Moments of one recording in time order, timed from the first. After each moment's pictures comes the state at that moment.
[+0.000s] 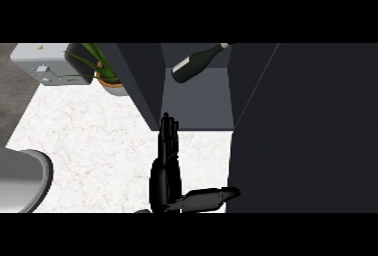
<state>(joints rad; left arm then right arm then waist) -0.24 0.07 -0.82 -1.47 0.61 0.93 -0.66 -0.10 -0.12 0.02 -2.41 -0.24 0.12 0.61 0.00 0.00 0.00</state>
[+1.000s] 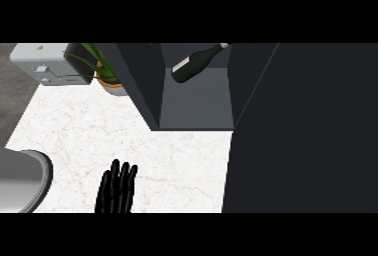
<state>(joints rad) 0.12 0.42 -0.92 -1.98 0.50 0.84 -0.62 -0.03 -0.14 0.07 -2.40 -0.27 0.26 0.61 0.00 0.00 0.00</state>
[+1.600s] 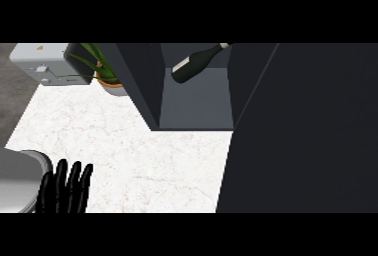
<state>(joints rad) 0.26 0.60 -0.73 -2.12 0.60 0.70 -0.65 0.10 -0.08 0.25 -2.40 -0.30 0.29 0.68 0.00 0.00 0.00</state>
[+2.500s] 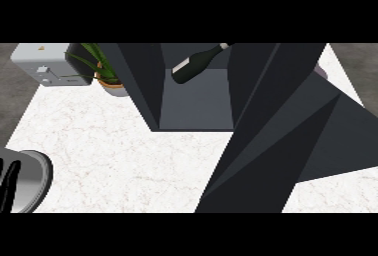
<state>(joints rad) 0.48 0.79 -0.33 -2.17 0.83 0.43 -0.68 0.06 0.00 0.74 -2.41 -0.18 0.13 0.74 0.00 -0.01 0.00</state>
